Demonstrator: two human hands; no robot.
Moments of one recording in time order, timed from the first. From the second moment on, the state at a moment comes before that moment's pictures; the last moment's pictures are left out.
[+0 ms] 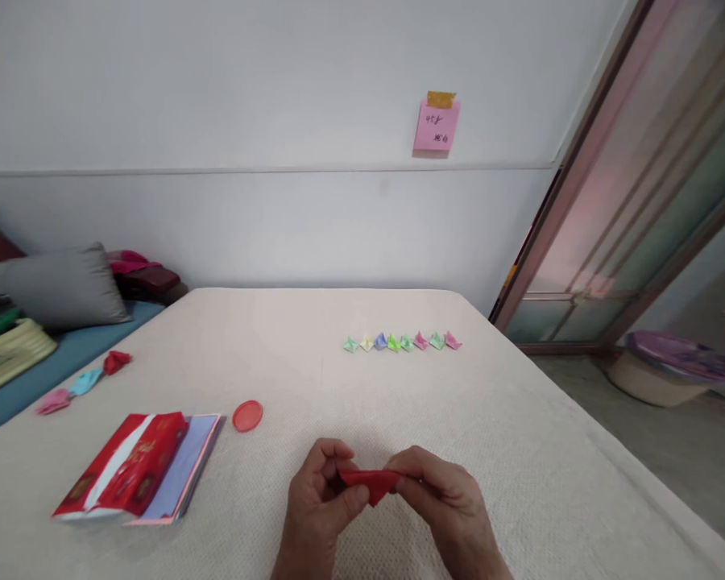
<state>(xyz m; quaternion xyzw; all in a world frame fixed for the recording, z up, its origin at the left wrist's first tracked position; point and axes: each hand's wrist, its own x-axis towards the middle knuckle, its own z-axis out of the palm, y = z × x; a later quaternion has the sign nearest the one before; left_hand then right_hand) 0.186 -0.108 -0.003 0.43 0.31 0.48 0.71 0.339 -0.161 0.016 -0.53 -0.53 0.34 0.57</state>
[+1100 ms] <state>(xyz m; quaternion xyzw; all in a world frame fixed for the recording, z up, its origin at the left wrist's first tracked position) 0.188 -0.125 0.003 0.56 0.36 0.49 0.57 0.323 -0.159 0.001 -0.51 -0.49 0.37 0.60</state>
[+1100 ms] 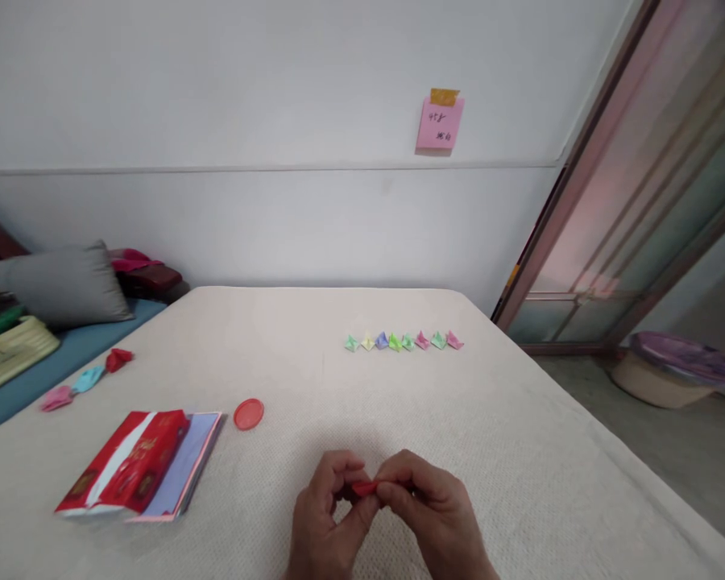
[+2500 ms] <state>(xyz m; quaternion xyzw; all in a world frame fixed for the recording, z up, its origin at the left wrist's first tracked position) 0.194 -0.110 0.002 0.59 0.32 0.33 0.66 0.318 -0.151 0.009 -0.54 -0.32 0.45 0.63</state>
